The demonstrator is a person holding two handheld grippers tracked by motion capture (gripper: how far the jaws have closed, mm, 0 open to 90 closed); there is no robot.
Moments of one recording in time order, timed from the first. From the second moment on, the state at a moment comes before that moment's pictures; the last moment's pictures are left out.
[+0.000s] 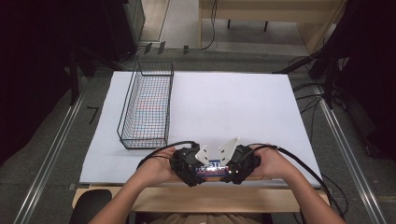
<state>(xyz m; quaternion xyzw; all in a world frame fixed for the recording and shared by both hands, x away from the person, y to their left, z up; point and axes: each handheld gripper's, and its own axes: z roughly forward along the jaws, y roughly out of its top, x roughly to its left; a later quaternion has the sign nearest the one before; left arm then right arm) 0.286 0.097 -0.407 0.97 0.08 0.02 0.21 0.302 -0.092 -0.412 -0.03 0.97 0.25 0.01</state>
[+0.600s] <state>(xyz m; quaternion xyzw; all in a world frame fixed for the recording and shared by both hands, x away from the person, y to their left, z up) 0.284 0.101 -0.397 0.97 0.08 0.01 0.21 0.298 -0.101 -0.405 -0.02 0.96 0.30 0.02</state>
